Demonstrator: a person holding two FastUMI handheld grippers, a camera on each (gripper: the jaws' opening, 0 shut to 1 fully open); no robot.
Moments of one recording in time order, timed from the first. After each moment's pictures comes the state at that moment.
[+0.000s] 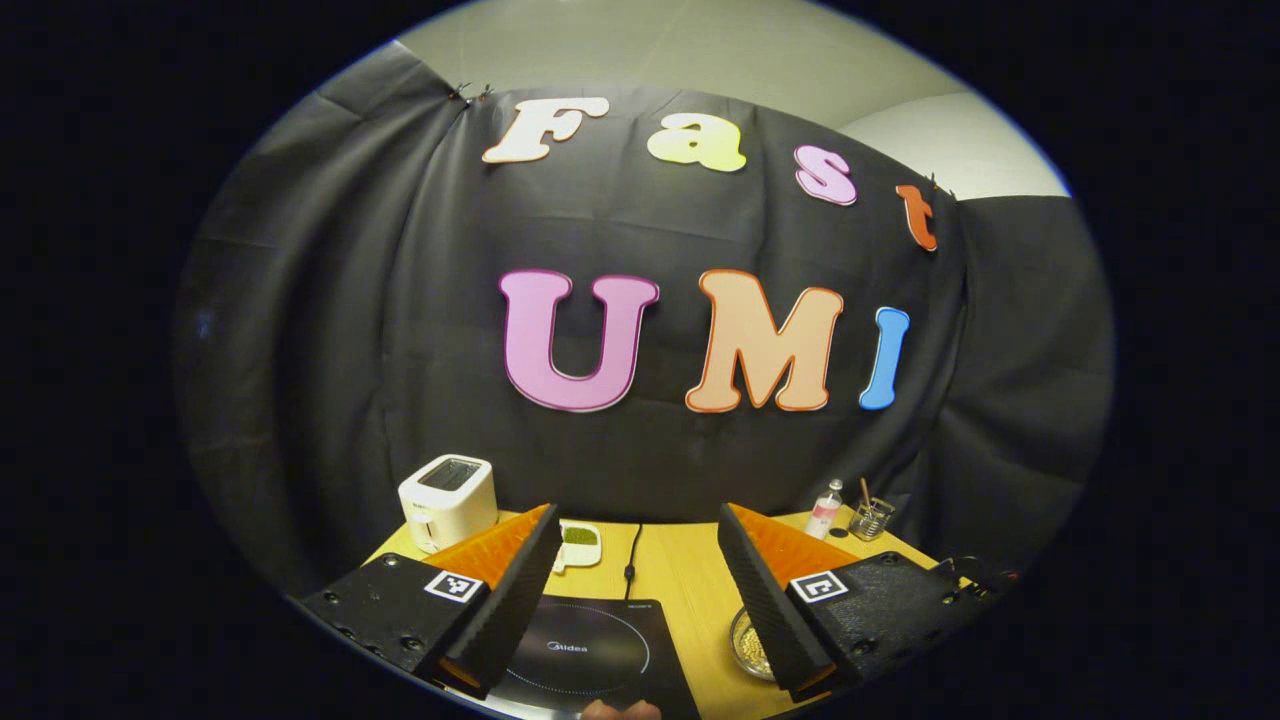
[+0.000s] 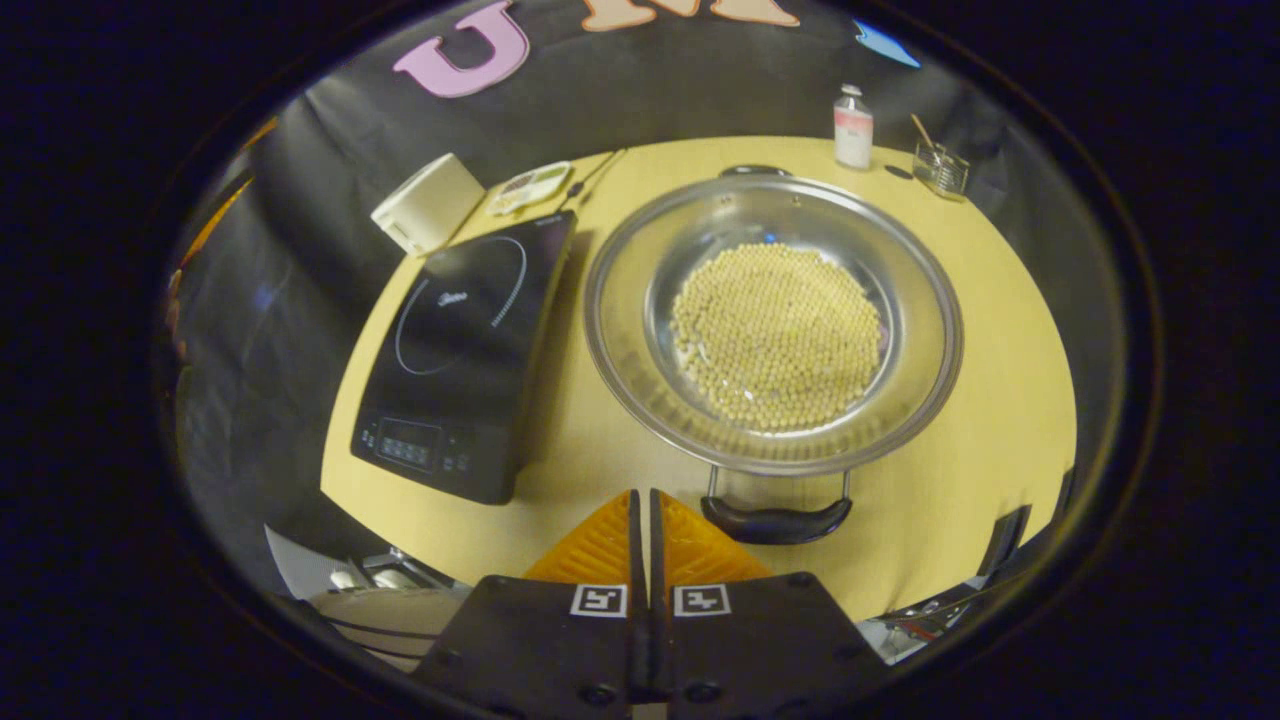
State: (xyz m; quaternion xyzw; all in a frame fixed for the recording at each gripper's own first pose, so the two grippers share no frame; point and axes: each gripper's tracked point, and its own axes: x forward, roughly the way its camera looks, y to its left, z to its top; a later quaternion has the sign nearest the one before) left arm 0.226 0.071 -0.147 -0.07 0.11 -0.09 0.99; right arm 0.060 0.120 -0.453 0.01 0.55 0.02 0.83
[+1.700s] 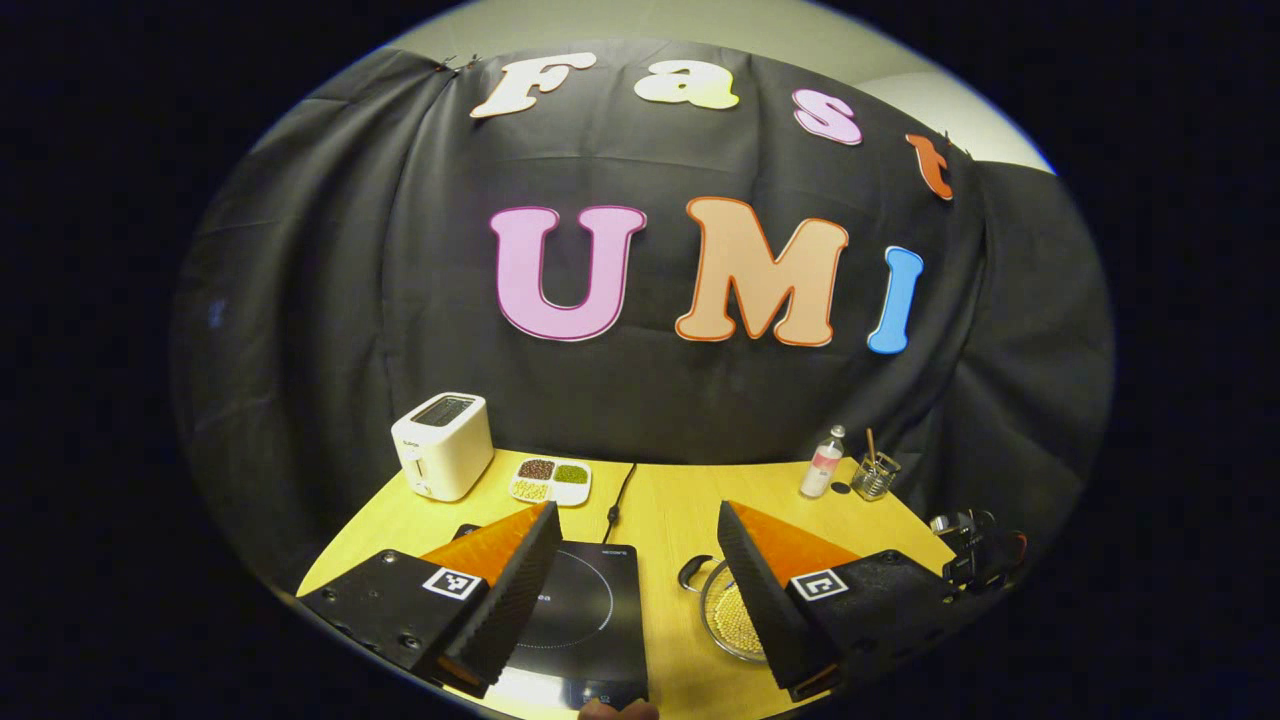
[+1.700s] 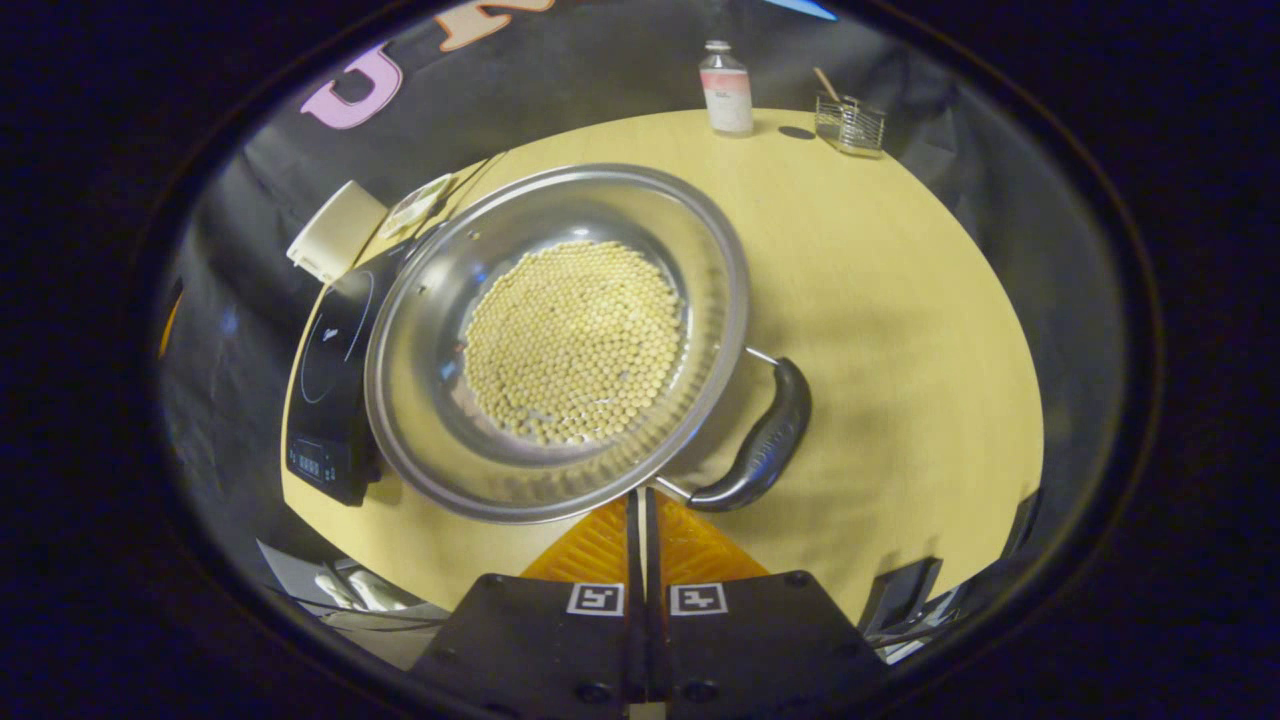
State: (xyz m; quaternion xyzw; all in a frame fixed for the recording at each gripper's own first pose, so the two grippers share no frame) left arm 0.198 -0.001 -0.193 -0.03 0.21 -0.06 0.98; right arm 0.095 -0.054 -0.448 0.03 0.57 -0.02 0.82
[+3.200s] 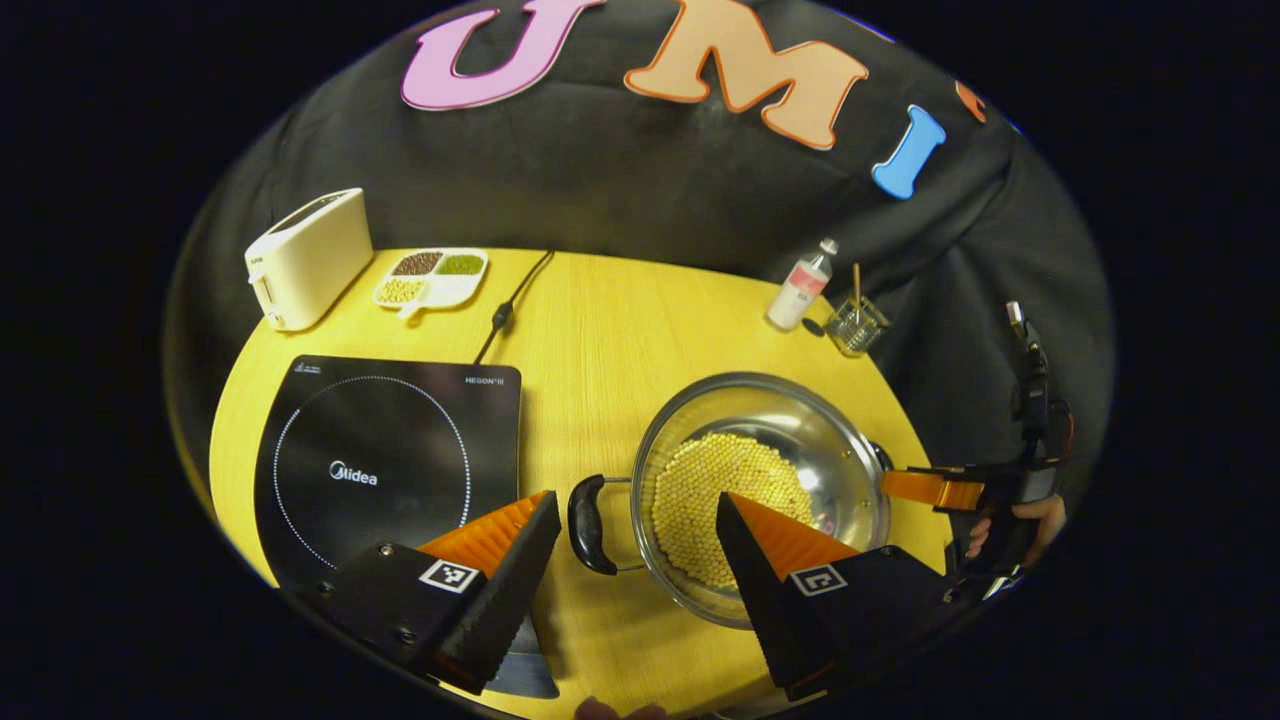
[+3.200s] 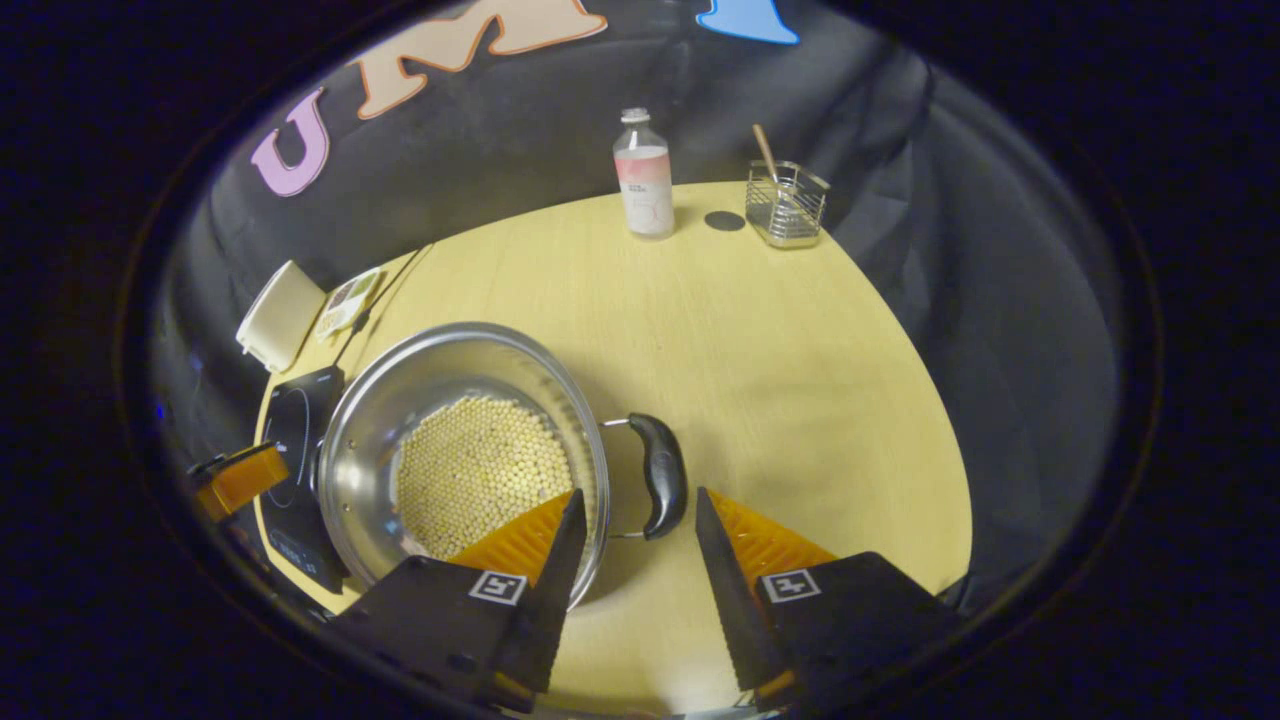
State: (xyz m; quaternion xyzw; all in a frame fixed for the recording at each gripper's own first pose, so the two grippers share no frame) left arm 0.193 -0.082 -0.404 -0.09 0.49 -0.14 0.86; right arm 0.217 -0.123 -0.404 0.00 0.50 -0.09 0.86
